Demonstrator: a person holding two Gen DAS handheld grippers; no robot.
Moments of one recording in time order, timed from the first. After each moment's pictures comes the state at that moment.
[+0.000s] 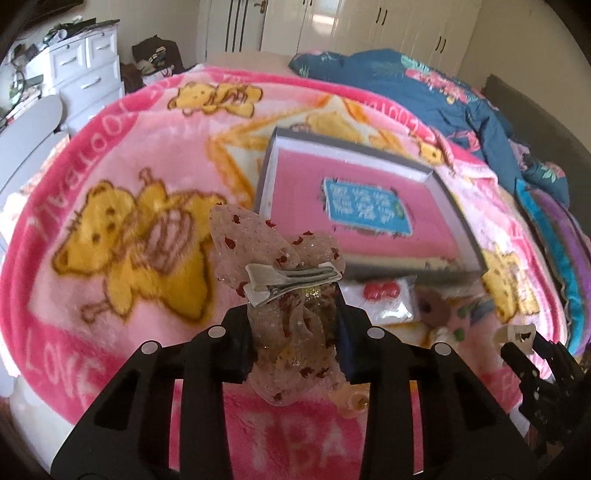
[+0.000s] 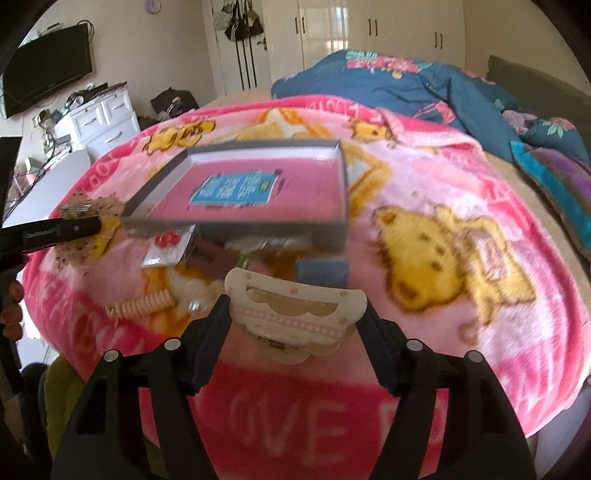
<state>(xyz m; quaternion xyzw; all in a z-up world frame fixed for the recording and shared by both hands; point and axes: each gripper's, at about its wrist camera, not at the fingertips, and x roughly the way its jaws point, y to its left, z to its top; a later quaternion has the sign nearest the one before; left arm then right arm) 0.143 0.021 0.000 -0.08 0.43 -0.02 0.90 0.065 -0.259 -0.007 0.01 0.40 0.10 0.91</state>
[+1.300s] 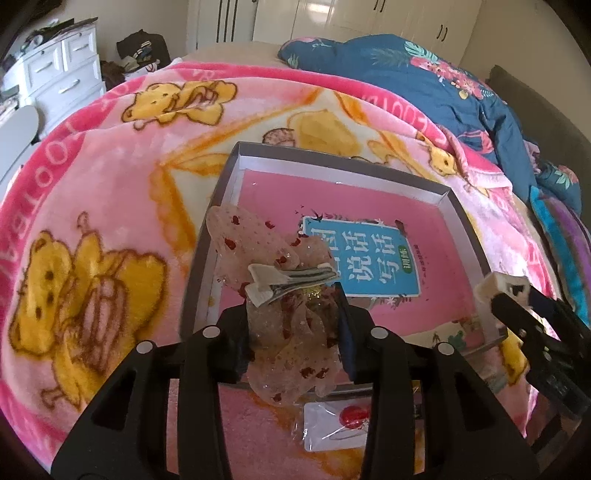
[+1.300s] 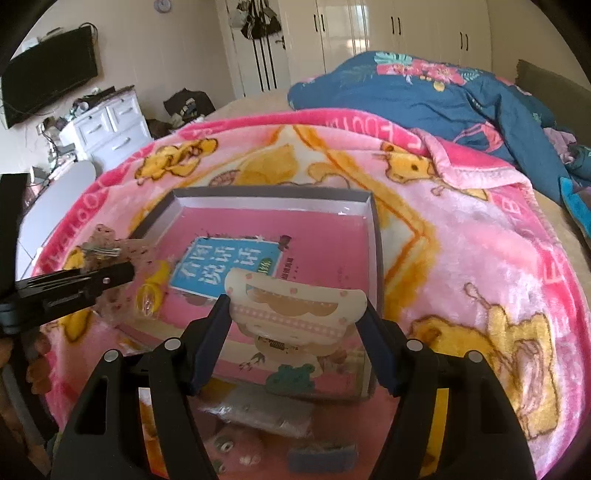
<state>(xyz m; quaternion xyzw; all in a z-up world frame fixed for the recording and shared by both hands) 0.245 -0.009 -0.021 -0.07 0.45 -0.03 0.89 0.217 -0.238 -0.003 0.01 0.41 0.15 0.90</state>
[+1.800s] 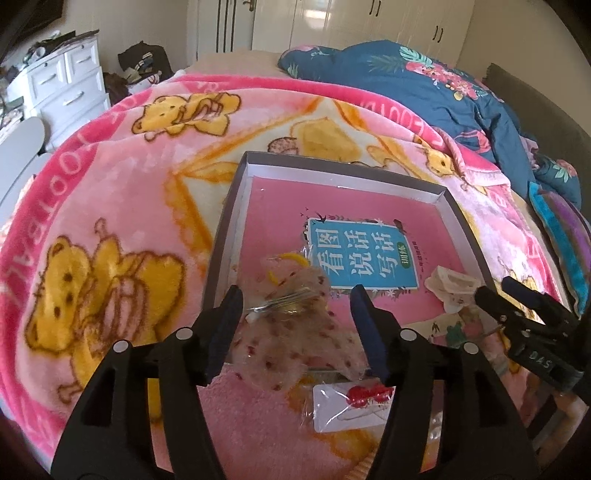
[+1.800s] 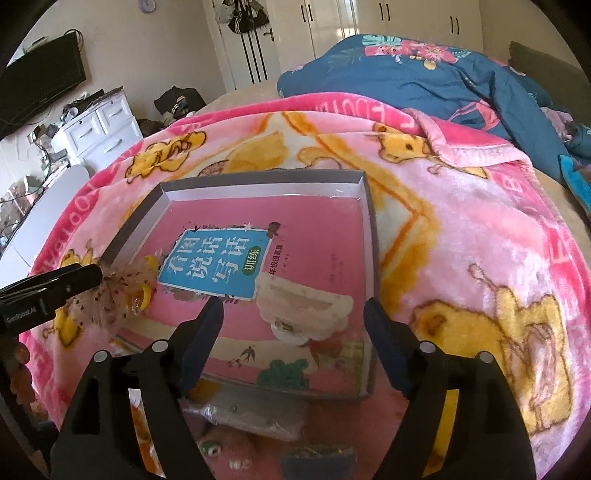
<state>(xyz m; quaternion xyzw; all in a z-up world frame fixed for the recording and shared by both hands) 0.228 -0.006 -0.005 -0.05 0.44 -0.03 0.90 0.219 -0.248 -0.016 0.03 0.42 0.14 0.90</state>
